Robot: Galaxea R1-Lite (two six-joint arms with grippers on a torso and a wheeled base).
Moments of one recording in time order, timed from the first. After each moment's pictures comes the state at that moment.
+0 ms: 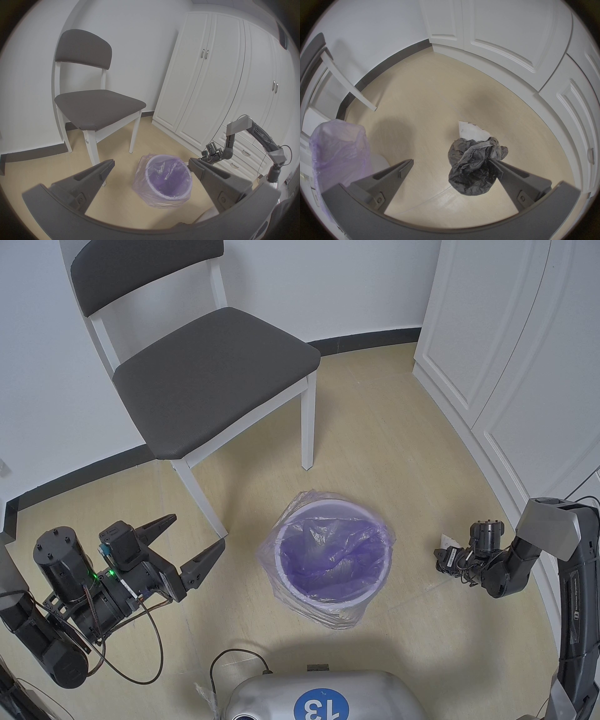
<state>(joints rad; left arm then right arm) -0.34 1.75 -0.19 -1.55 -0.24 0.00 0.01 2.54 -1.02 -0.94 -0.08 0.38</state>
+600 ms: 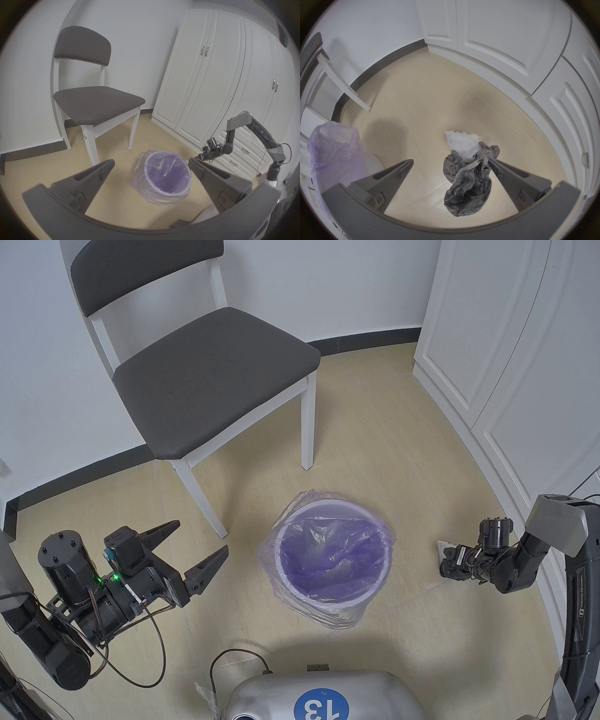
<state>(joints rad) -0.35 1.77 -0.18 -1.55 -0.24 0.01 -0.03 2.49 -0.99 -0.90 -0.08 0.34</state>
